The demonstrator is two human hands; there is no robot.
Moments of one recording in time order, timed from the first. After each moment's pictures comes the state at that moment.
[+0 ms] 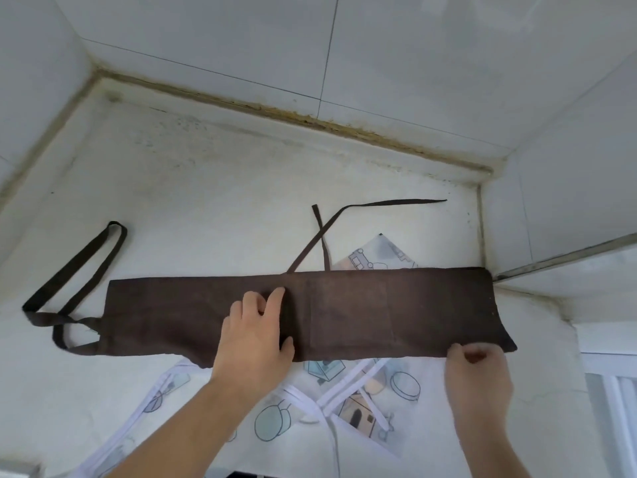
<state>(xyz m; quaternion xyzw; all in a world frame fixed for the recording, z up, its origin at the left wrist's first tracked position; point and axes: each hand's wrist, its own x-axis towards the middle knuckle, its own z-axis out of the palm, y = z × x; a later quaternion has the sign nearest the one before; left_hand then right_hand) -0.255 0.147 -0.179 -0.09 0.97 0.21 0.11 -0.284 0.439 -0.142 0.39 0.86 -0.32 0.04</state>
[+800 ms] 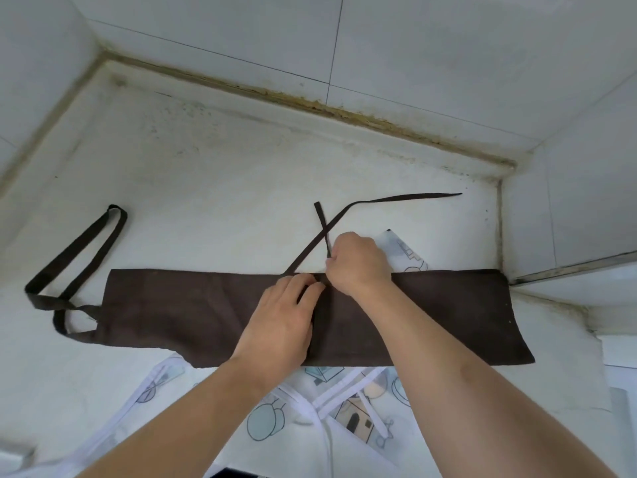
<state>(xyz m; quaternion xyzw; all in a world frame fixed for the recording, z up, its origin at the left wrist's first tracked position) -0.283 0.172 -0.194 0.07 0.97 0.21 0.01 -0.418 0.292 -0.157 -0.05 0.95 -0.14 0.26</state>
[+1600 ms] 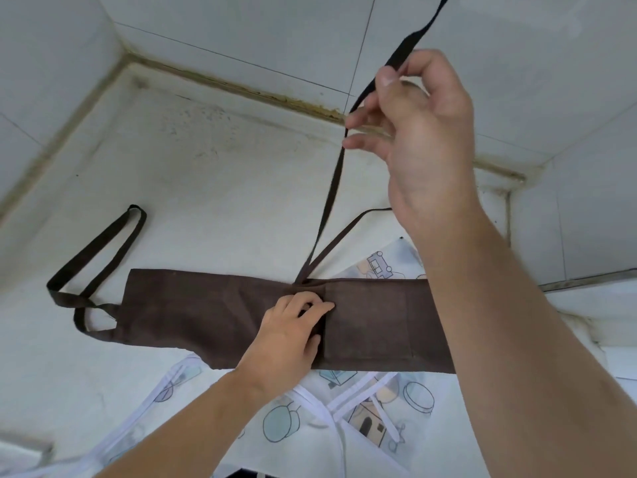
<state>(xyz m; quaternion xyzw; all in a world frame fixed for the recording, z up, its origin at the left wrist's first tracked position) -0.261 0.153 -0.209 0.03 0.94 0.31 0.10 -0.457 0.249 0.006 -0.08 0.66 -0.75 0.04</state>
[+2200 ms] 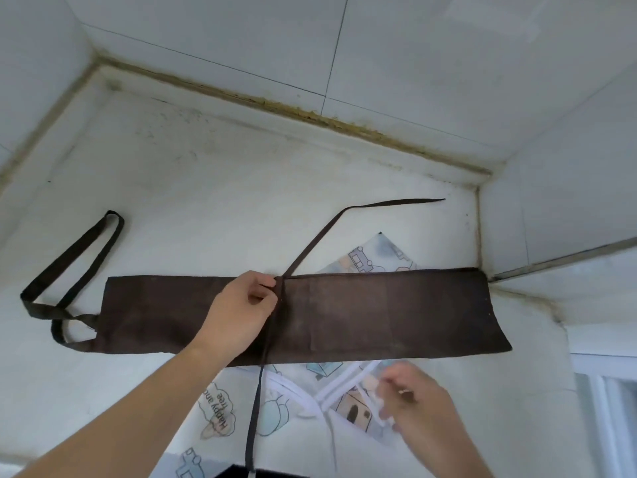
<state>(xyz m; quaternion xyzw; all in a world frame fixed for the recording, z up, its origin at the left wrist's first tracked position) -0.287 0.113 -0.164 -0.27 0.79 0.53 0.16 -0.239 0.403 -0.127 0.18 0.86 -0.36 0.33</state>
